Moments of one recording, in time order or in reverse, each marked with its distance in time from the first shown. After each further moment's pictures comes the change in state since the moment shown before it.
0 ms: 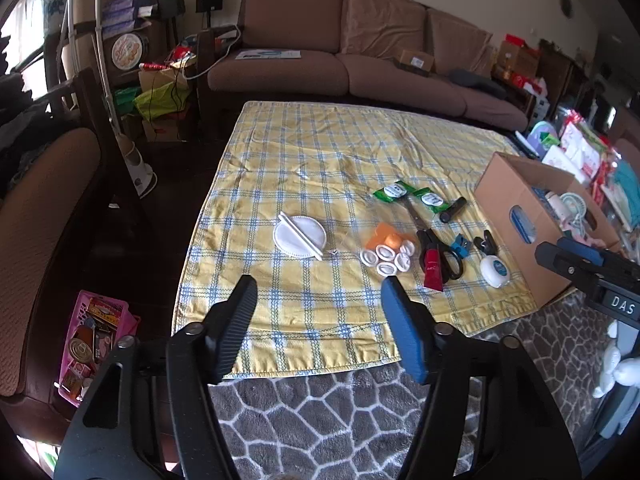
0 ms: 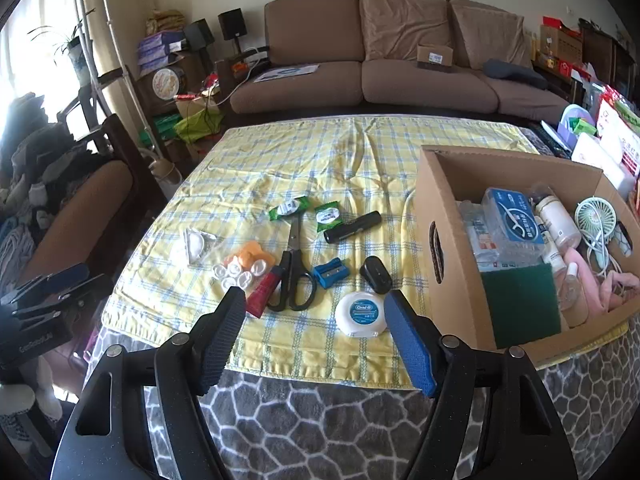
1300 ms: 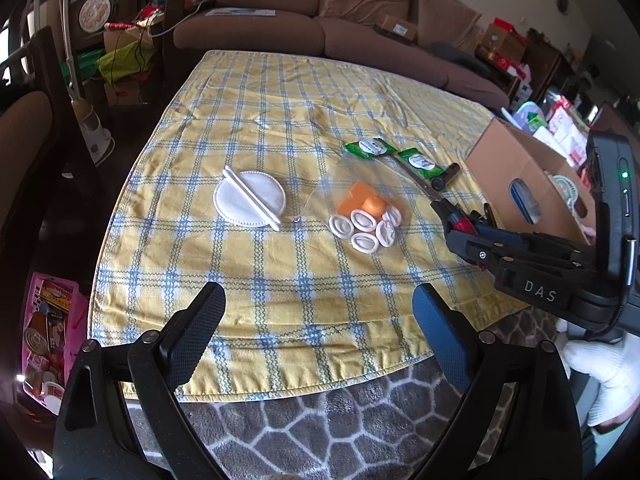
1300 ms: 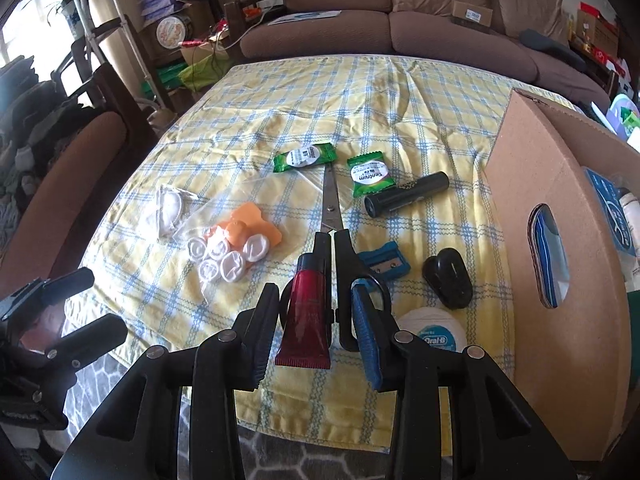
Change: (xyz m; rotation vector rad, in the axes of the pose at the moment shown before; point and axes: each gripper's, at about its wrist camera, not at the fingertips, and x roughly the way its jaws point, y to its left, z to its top) left arm 0.065 -0.007 -0.007 -0.022 0.116 -0.132; right arm 0.101 0.011 0.000 -0.051 0.177 0.025
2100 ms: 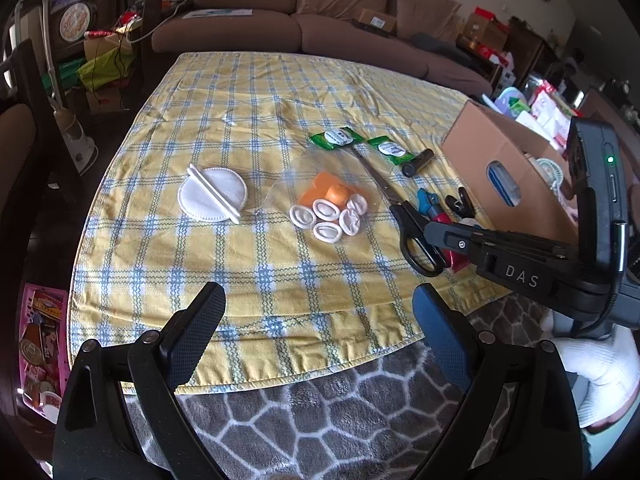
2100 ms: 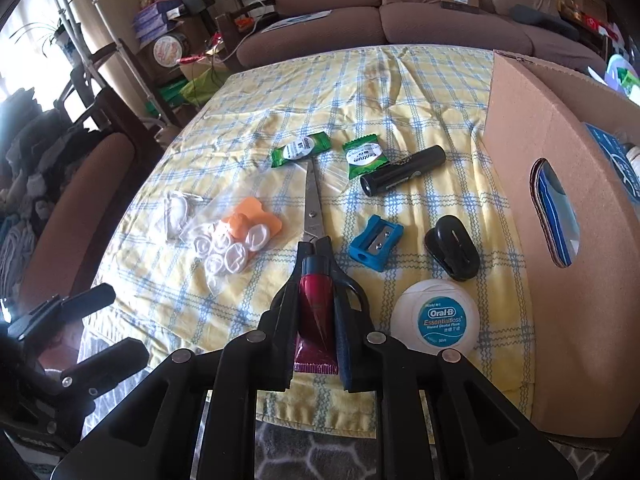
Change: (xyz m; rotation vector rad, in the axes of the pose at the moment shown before) left arm 0.000 -0.022 -0.006 0.060 0.009 -0.045; right arm -0.004 -0.013 -0.011 0.104 -0.032 0.082
